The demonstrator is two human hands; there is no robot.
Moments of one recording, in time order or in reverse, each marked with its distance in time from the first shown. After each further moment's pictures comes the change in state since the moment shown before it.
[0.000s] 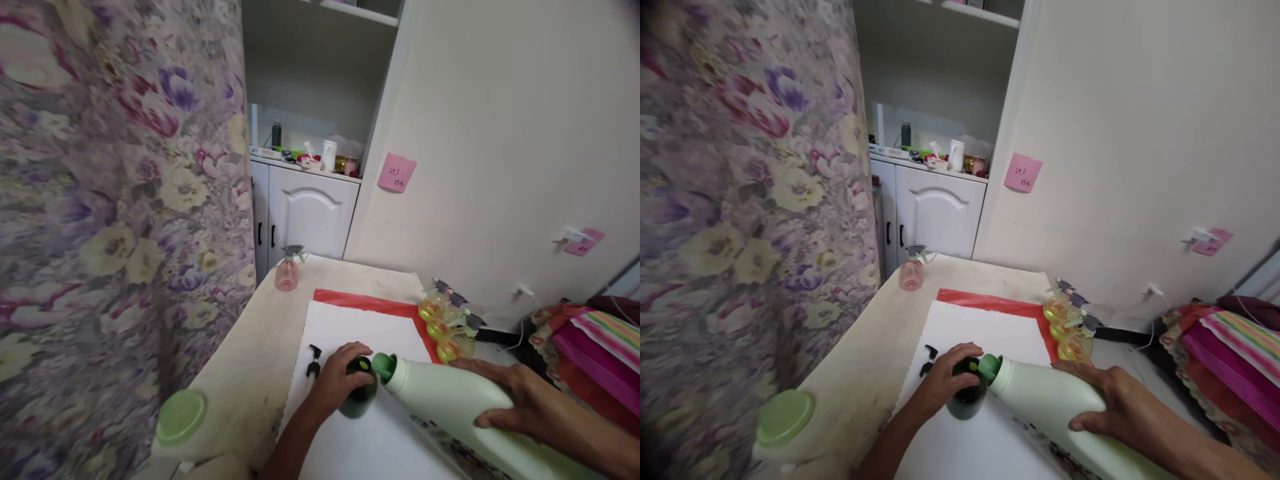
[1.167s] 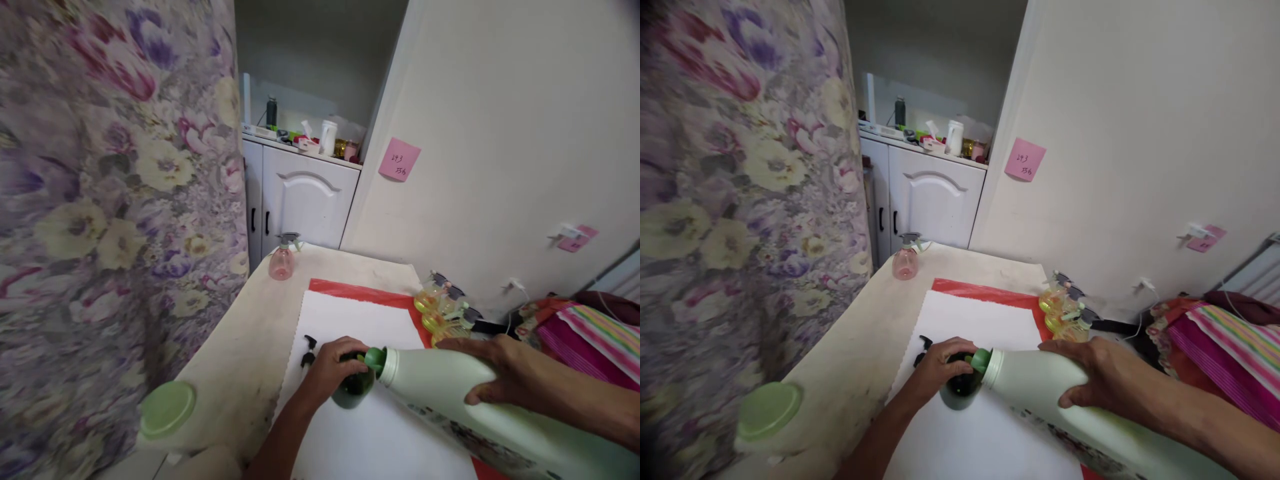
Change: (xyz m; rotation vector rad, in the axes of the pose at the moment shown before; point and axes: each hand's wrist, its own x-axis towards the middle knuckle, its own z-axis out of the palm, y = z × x) left_hand 0.009 -0.019 -0.002 -0.109 -0.058 0.024; right_hand 0.021 -0.030 -0.016 -0.560 -0.021 -0.225
